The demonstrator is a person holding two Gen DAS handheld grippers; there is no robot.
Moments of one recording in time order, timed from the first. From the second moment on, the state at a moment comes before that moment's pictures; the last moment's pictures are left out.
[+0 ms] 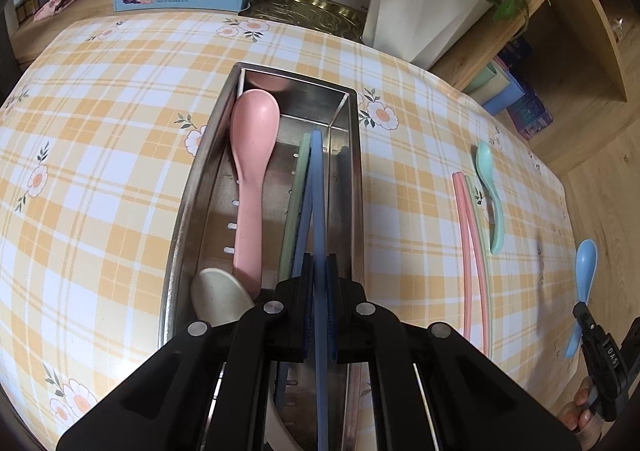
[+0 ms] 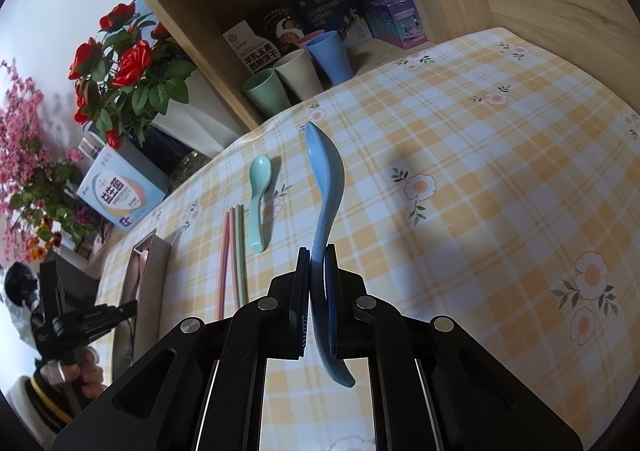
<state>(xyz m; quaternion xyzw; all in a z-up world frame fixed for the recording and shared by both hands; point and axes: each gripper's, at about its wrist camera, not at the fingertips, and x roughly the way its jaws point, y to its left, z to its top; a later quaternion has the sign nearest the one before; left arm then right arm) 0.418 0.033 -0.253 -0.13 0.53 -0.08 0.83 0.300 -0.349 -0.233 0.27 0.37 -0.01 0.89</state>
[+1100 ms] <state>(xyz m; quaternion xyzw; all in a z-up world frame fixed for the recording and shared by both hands) 0.358 0.047 -0.183 -0.04 0.45 -0.10 0.89 0.290 -0.326 -0.218 0.26 0.37 0.01 0.89</state>
